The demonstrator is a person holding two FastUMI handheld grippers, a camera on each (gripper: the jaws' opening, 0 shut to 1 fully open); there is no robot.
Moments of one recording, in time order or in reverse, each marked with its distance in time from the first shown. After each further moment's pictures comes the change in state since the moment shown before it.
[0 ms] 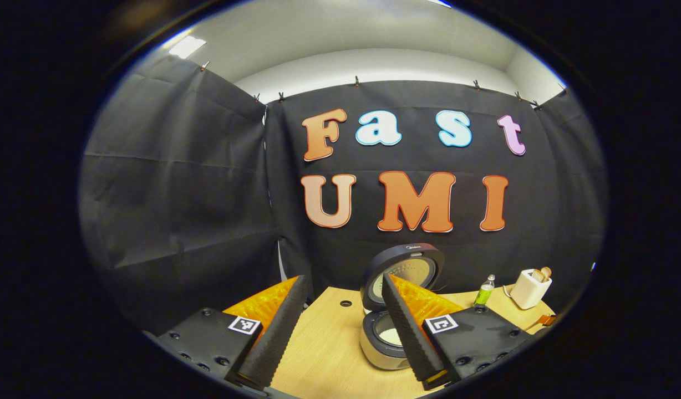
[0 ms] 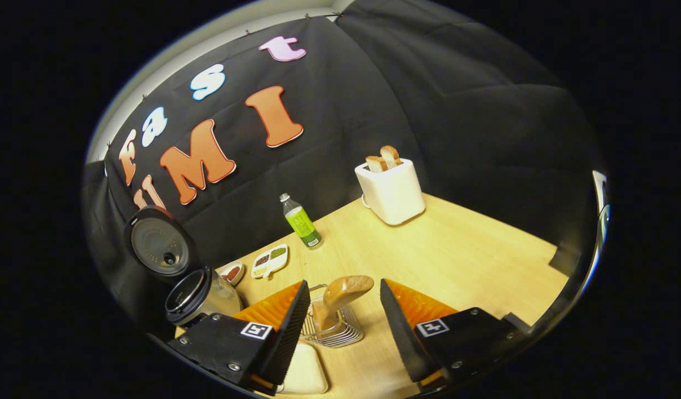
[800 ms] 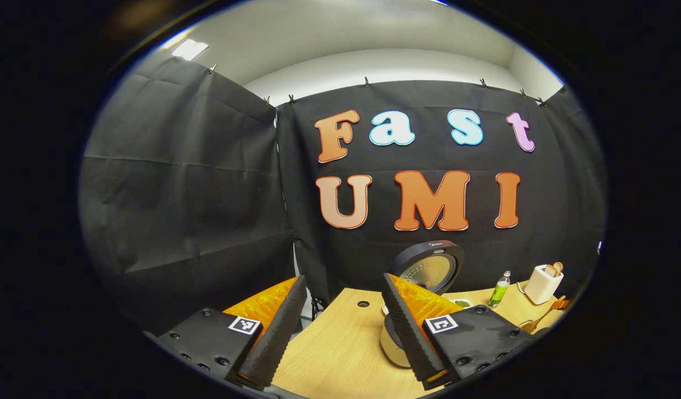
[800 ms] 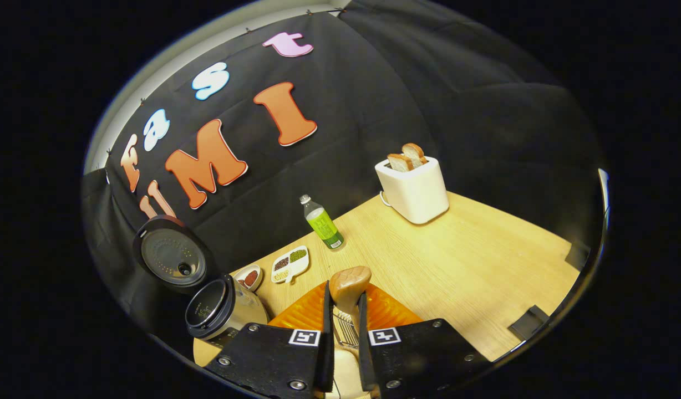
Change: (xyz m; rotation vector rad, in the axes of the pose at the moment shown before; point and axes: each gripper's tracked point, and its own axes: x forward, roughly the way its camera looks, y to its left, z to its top) left arm -0.003 0.040 -0.003 0.019 0.001 0.045; right arm -0.013 0.071 0.035 -0.057 -0.019 0.041
